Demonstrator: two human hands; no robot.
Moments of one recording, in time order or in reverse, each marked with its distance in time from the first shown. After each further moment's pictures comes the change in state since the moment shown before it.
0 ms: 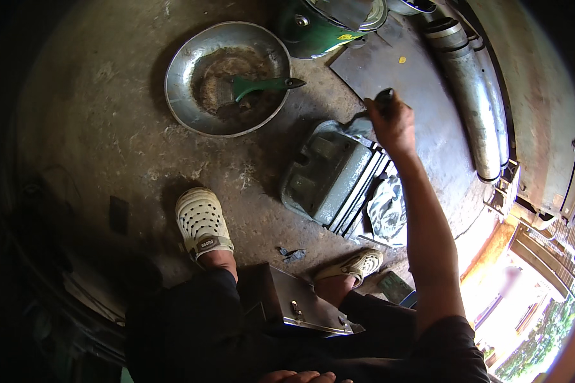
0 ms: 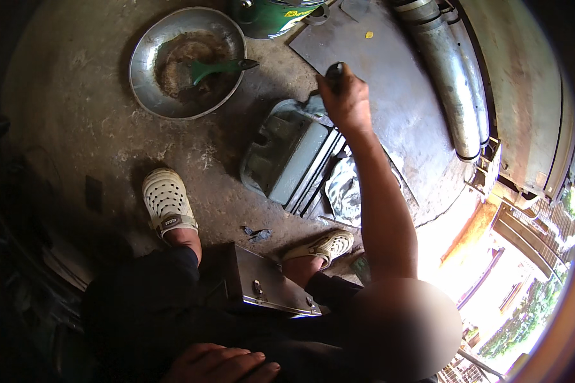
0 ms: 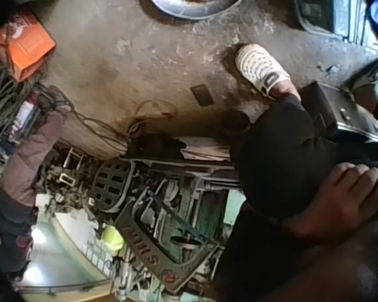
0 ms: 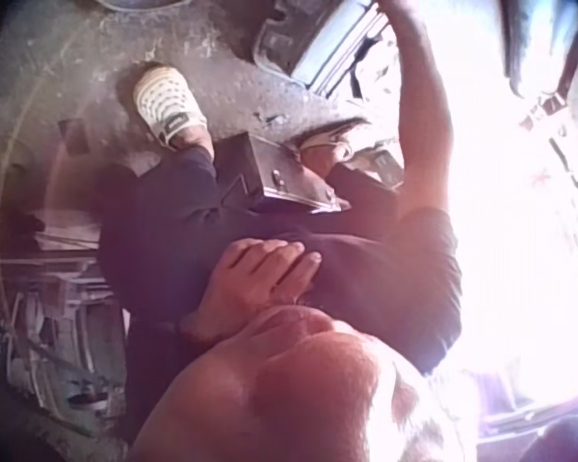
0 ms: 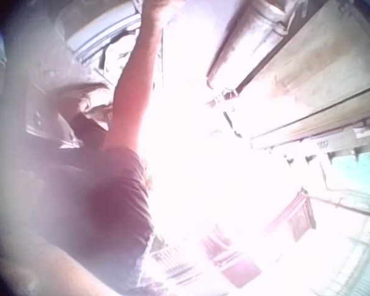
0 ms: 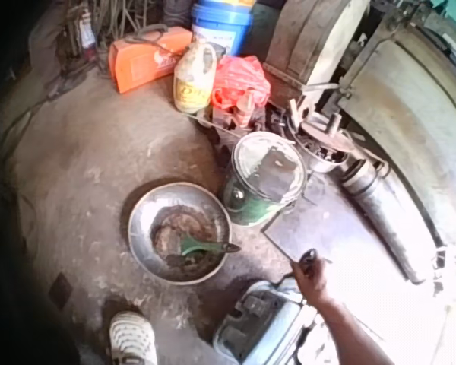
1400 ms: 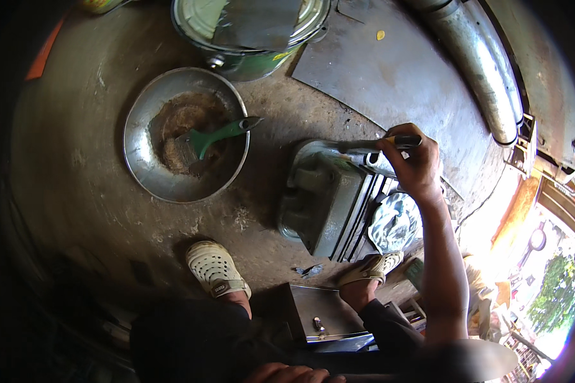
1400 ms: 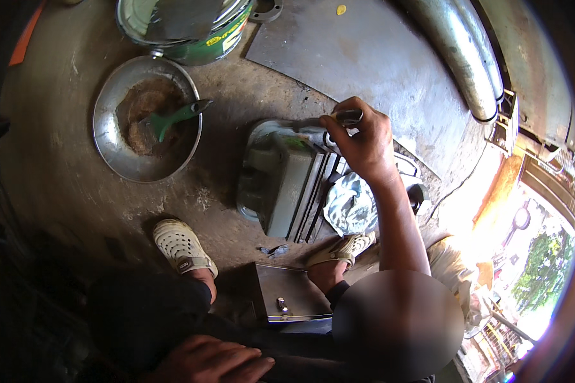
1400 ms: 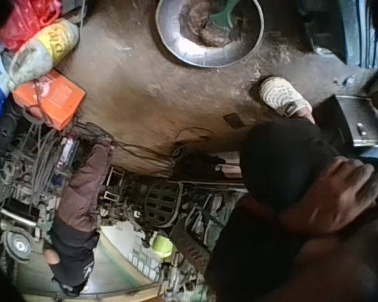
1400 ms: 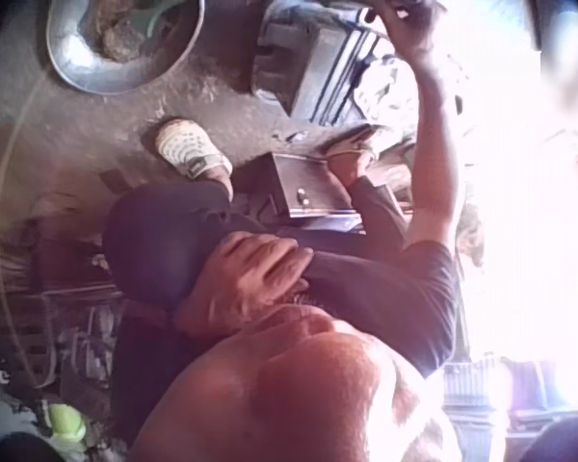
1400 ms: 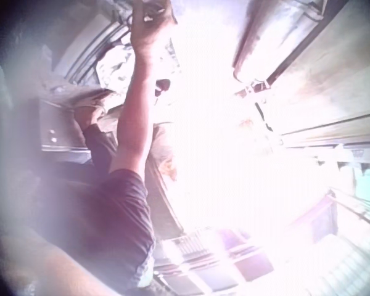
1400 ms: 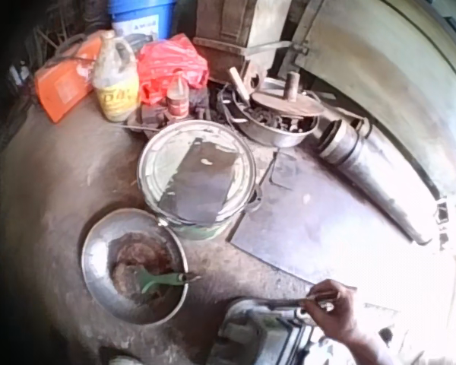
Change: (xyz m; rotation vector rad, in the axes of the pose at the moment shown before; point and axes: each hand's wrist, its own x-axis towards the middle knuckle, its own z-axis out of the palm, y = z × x) left_hand 0.112 -0.039 -0.072 -0.053 -0.360 0.012; right_hand -0.025 0.034 -0.049 0.229 -0.085 0.195
